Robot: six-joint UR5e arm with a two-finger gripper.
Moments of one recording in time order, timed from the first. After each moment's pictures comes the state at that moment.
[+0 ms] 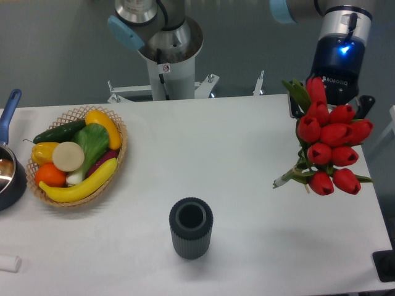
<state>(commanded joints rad) 2.91 -1.77 -1.61 -0.67 0.58 0.83</state>
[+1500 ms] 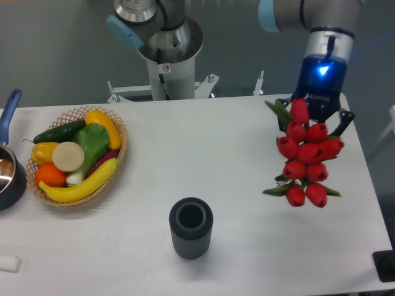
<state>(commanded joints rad) 2.82 -1.76 -1.76 -0.67 1.00 1.13</state>
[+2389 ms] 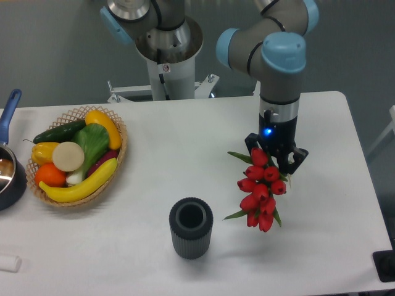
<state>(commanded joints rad) 2.67 -1.85 -1.80 -0.76 1.48 1.32</state>
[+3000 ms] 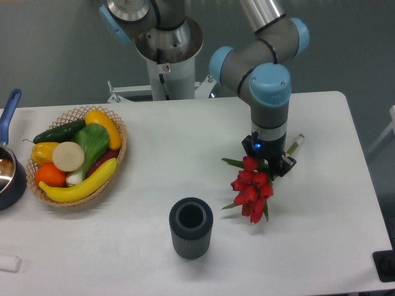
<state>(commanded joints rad) 2.63 -1.93 -1.85 -0.76 1.62 1.37</state>
